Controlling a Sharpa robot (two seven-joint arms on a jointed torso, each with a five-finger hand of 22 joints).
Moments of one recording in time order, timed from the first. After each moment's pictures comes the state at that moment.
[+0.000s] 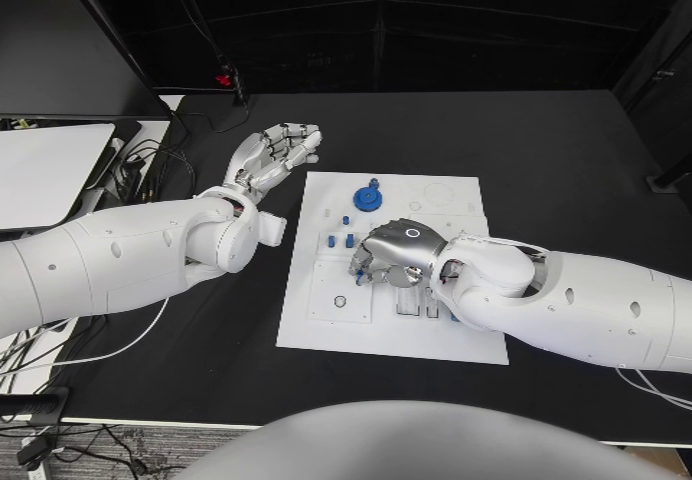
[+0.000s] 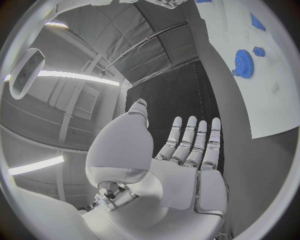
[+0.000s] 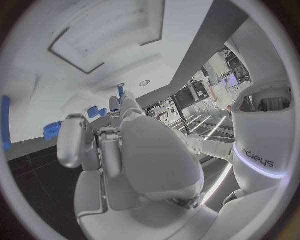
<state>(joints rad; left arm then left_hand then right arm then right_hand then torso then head) 1.25 -0.74 -0.24 1.36 -0.05 -0.40 0.68 1.21 -0.05 -0.07 0.30 0.28 0.40 0.15 0.60 0.08 0.46 0.25 0.55 0.09 0.19 0.25 0.76 0.21 0.09 0.43 0.29 0.07 0.71 1.09 -0.71 -0.11 1.65 -1.76 -0.31 -0.06 1.74 0.02 0.05 0.28 0.05 1.13 0.13 0.10 0.07 1.24 0.07 0.07 0.06 1.46 0.00 1.57 1.31 0.05 1.43 0.10 1.30 1.31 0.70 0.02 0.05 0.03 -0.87</state>
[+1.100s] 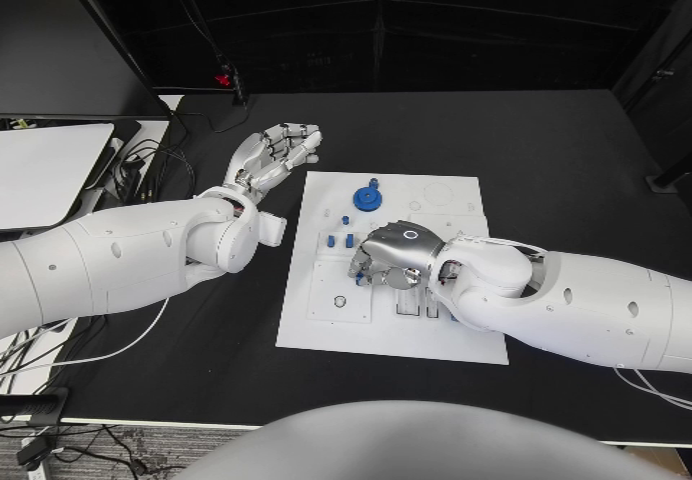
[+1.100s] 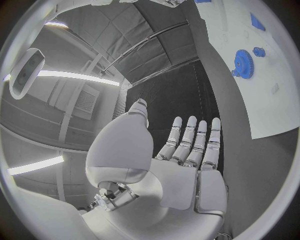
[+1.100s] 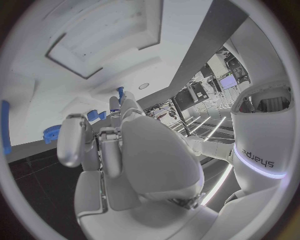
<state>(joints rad) 1.25 -0.73 -0.24 1.36 -0.05 -0.40 0.68 1.21 -0.05 -0.07 0.30 0.28 0.40 0.15 0.60 0.08 0.46 0.25 0.56 0.09 0.19 0.25 0.76 0.21 0.09 0.43 0.29 0.07 0.71 1.09 -0.70 -0.11 1.65 -1.77 -0.28 -0.06 1.74 0.02 0.05 0.29 0.05 1.13 0.14 0.10 0.07 1.24 0.07 0.07 0.06 1.47 0.00 1.57 1.31 0.05 1.43 0.11 1.30 1.31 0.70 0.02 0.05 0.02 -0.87</state>
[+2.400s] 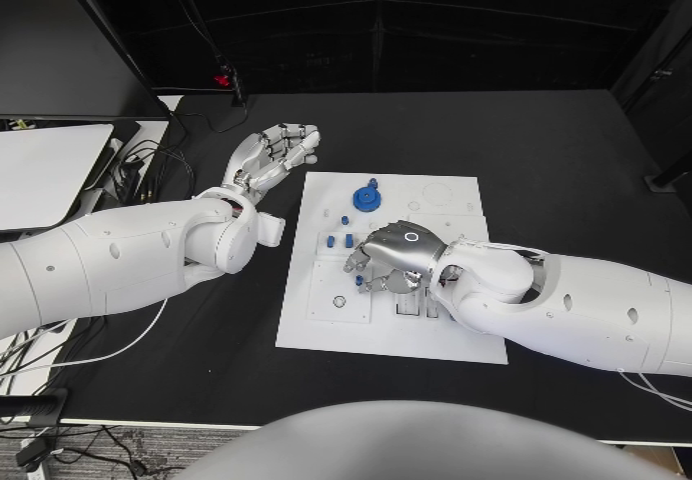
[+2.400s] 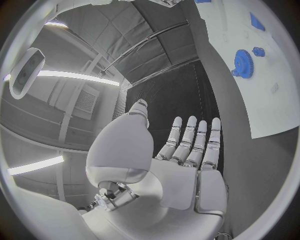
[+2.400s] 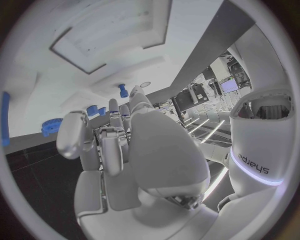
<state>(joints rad) 1.25 -0.74 -0.24 1.36 -0.05 -0.40 0.68 1.21 -0.04 -0.06 0.29 0.28 0.40 0.15 0.60 0.08 0.46 0.25 0.56 0.08 0.19 0.25 0.77 0.21 0.09 0.43 0.29 0.07 0.71 1.08 -0.71 -0.11 1.65 -1.82 -0.35 -0.05 1.60 -0.07 0.01 0.29 0.05 0.98 0.10 0.07 0.06 1.15 0.10 0.06 0.06 1.47 0.01 1.54 1.31 0.06 1.41 0.13 1.22 1.31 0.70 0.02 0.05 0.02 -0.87</state>
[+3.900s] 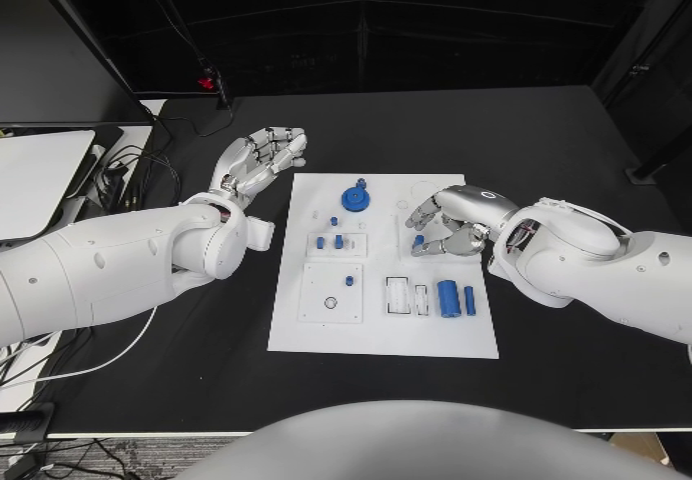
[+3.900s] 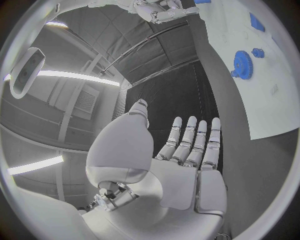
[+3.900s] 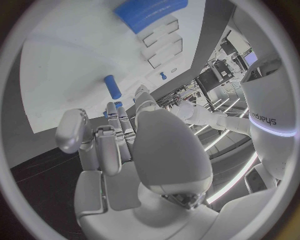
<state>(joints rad) 1.24 -0.73 -0.24 1.35 -0.05 -0.39 0.68 1.21 -0.04 -0.06 0.29 0.28 0.40 0.15 0.60 0.08 0.45 0.25 0.57 0.08 0.19 0.26 0.77 0.20 0.09 0.44 0.29 0.07 0.71 1.17 -0.97 -0.11 1.72 -1.54 -0.33 -0.13 1.50 -0.11 0.02 0.29 0.05 0.91 0.17 0.08 0.07 1.05 0.11 0.10 0.07 1.46 0.04 1.48 1.31 0.08 1.40 0.14 1.15 1.31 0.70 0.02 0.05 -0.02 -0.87</state>
